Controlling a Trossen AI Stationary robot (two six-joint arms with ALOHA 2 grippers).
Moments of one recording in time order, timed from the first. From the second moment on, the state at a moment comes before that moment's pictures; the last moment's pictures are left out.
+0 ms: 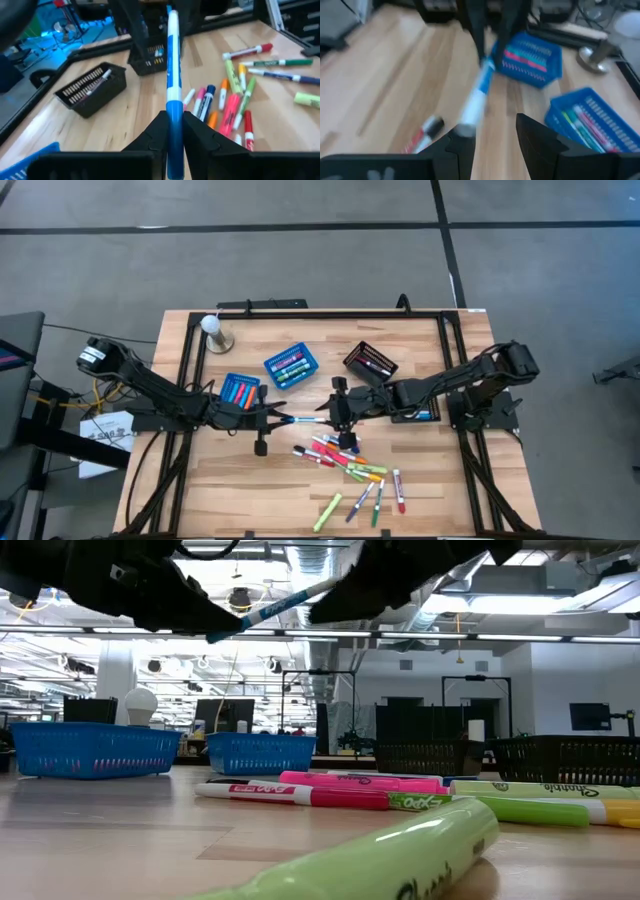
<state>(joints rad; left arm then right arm) -0.41 1.24 0.41 0.54 -0.45 0.15 0.19 1.63 1.02 0.09 0.12 -0.18</state>
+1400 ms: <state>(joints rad) -0.38 1.24 0.41 0.57 -0.45 0.11 0.19 1.64 1.02 0.18 0.11 -0.19</state>
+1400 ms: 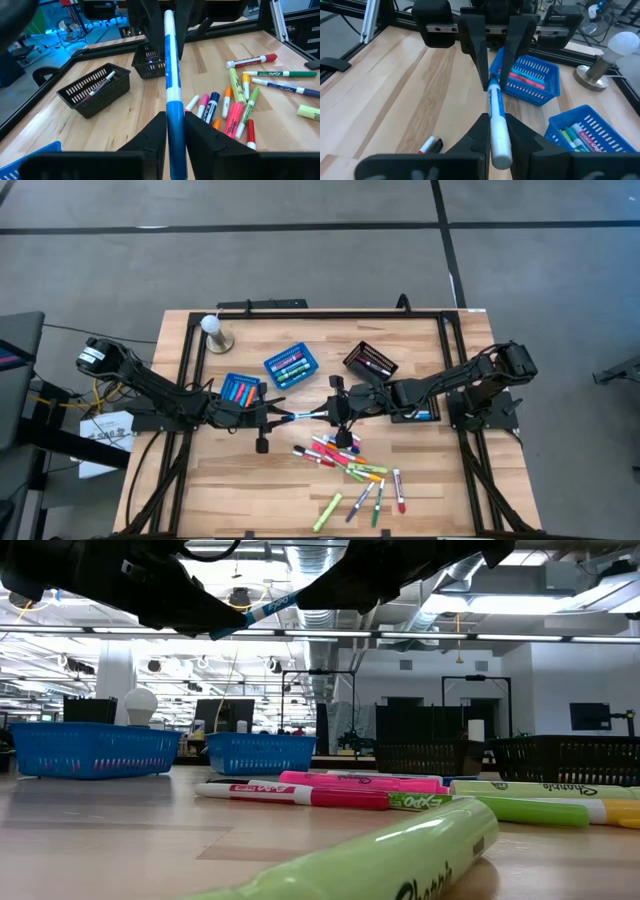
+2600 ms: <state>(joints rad) -0.38 1.24 0.41 0.57 -0.57 0.12 0.19 1.49 1.02 -0.20 0.39 -0.02</state>
